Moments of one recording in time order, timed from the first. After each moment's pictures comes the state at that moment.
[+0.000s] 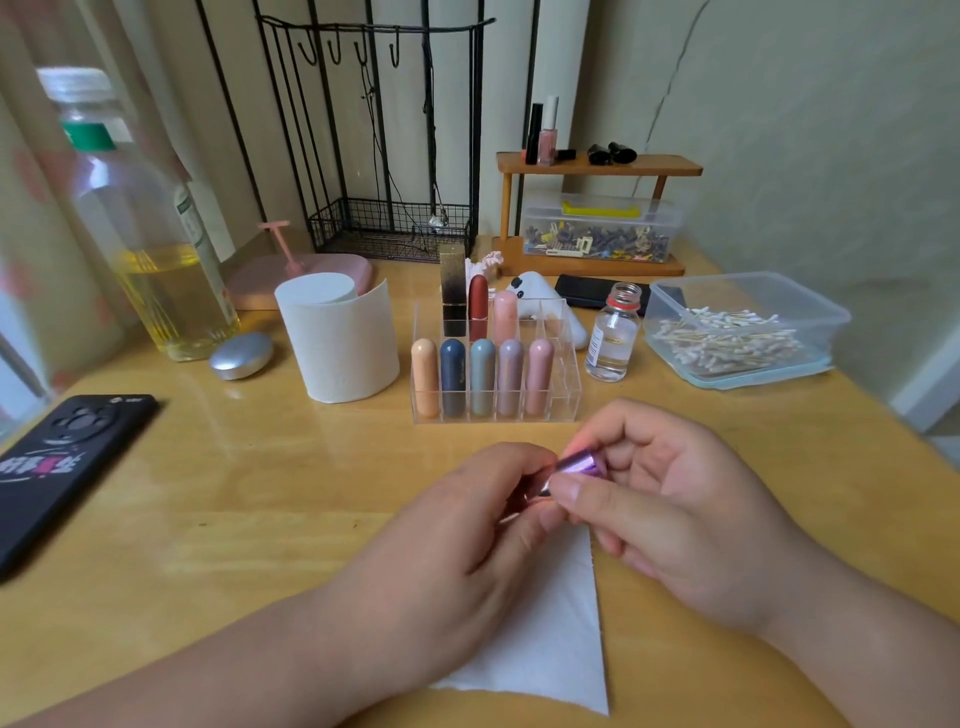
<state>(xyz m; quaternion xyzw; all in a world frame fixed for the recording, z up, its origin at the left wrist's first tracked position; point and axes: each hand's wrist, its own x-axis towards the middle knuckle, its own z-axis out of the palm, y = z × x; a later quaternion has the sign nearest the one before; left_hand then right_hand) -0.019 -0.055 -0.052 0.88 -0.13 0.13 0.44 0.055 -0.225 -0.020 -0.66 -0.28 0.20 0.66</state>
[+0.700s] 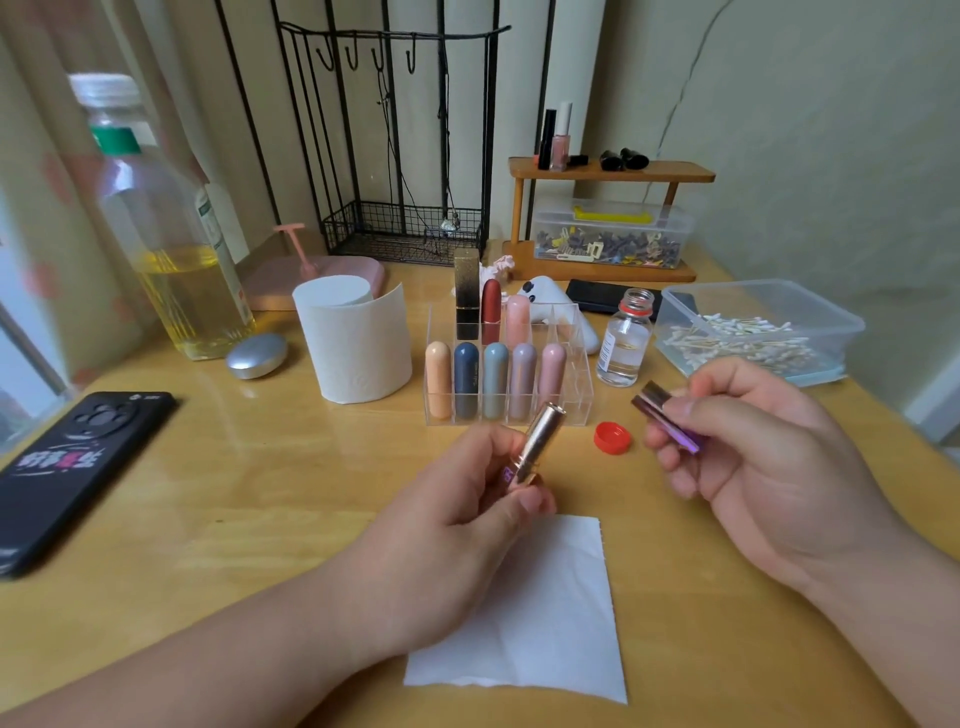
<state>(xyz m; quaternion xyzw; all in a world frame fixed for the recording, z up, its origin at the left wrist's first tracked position) -0.014 -0.043 -0.057 0.80 -0.07 0.07 0.59 0.085 -0.242 -0.011 -0.62 -0.16 0.12 0.76</state>
